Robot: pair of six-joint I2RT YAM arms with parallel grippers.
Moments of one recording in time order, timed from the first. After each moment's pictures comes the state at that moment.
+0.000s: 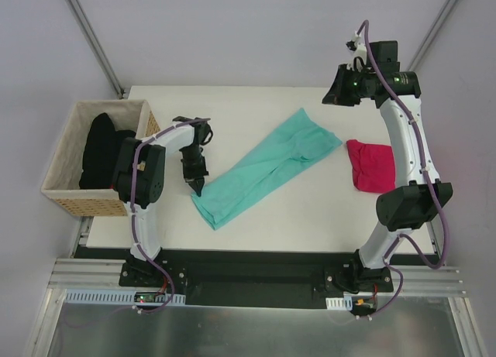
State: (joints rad) left arm -0.31 2.01 1.43 -1.18 0.12 -0.49; right arm 0.12 1.76 2.05 -1.02 -0.38 0.20
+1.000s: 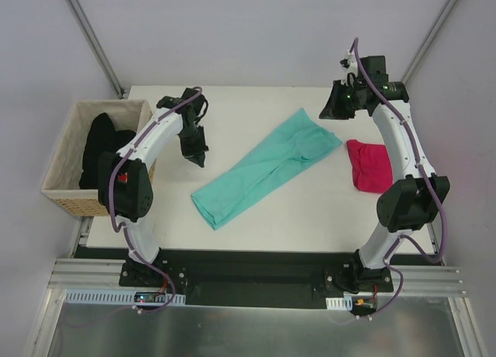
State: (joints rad) left arm -0.30 1.82 1.62 -1.18 0.12 -0.50; right arm 0.12 1.75 1.85 -0.95 -0.36 0.23
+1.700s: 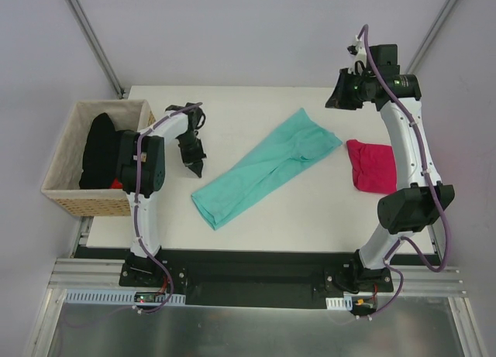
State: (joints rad) left arm -0.20 2.14 1.65 -1.12 0.13 -0.48; right arm 0.12 1.73 2.00 -1.03 -0.32 0.19
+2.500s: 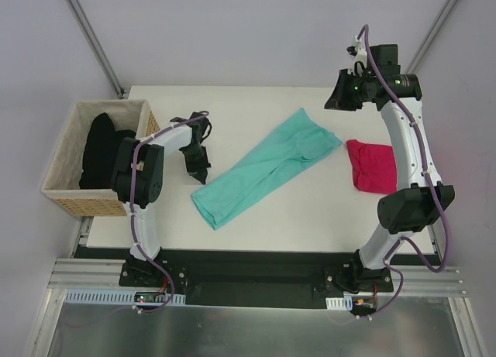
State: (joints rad) left arm -0.27 2.01 1.41 -0.94 0.12 -0.52; right arm 0.12 1.73 2.01 -1.06 -0.35 0.19
